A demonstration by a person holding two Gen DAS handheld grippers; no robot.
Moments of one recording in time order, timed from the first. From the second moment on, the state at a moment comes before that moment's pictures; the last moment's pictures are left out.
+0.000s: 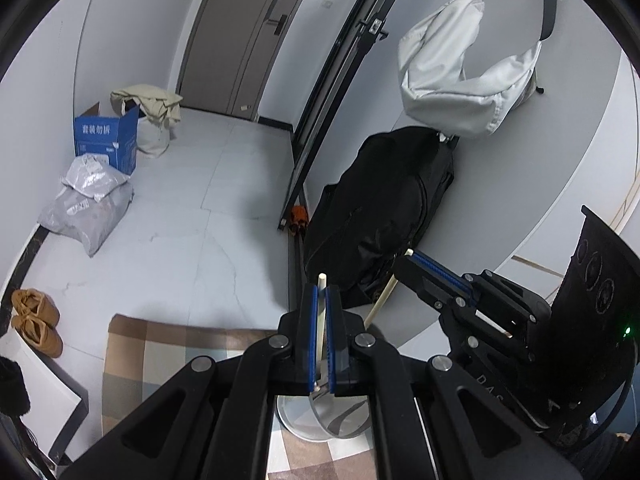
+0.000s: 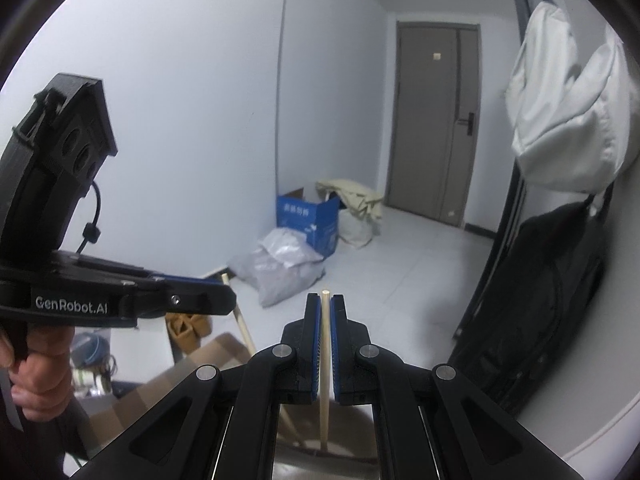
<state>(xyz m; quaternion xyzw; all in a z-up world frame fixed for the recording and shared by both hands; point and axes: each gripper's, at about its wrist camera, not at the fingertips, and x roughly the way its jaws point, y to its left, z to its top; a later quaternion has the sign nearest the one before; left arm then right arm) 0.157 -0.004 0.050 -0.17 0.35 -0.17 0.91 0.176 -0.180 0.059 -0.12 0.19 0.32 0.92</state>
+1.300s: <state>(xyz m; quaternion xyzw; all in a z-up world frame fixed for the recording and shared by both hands) 0.078 0.000 0.081 -0.11 0.30 -0.05 0.95 0.080 -0.228 0.081 0.00 0.17 0.25 0.95</state>
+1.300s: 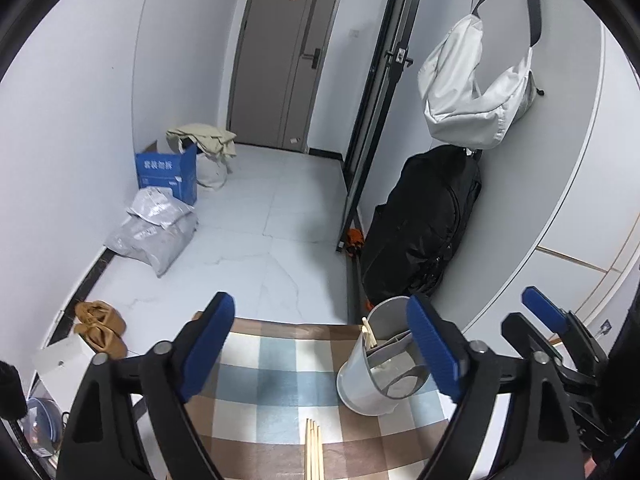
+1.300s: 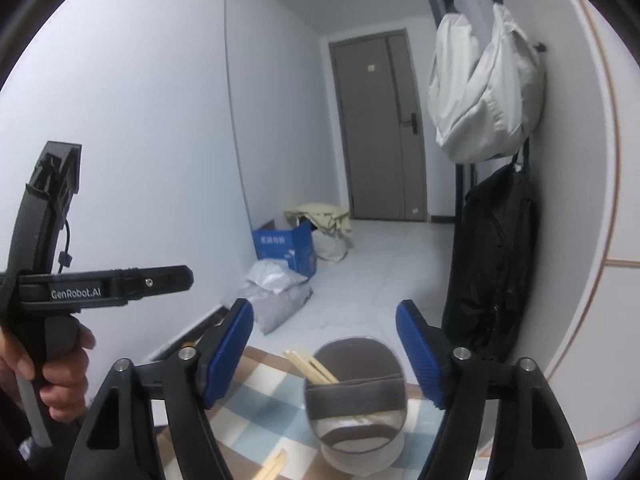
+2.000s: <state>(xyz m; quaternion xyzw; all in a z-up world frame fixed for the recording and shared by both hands) 0.016 -0.006 0.055 -0.05 0.25 0.00 0.97 0.001 -0.234 0.041 0.06 0.15 0.24 0.96</state>
